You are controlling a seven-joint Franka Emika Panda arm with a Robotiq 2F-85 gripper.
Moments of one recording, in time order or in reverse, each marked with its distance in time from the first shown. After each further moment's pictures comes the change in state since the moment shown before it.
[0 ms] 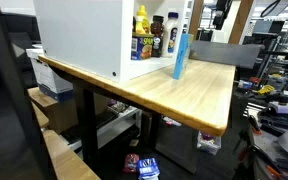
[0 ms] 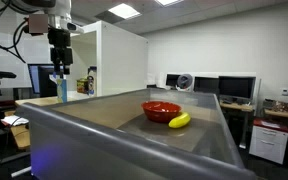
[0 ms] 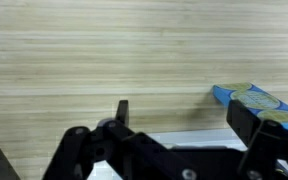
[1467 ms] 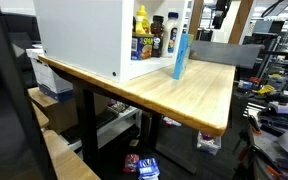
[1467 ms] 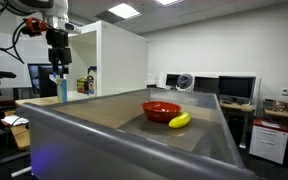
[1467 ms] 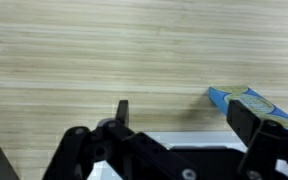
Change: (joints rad) arm 0.000 0.000 0.055 0.000 -0.012 0.010 0.011
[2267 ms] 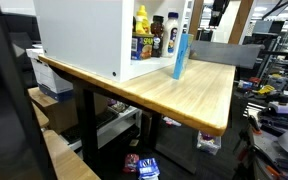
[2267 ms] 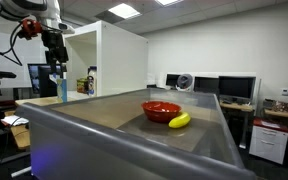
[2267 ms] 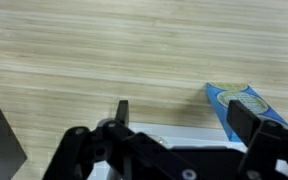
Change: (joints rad) arm 0.002 0.001 0.123 0.003 -0.067 0.034 0.107
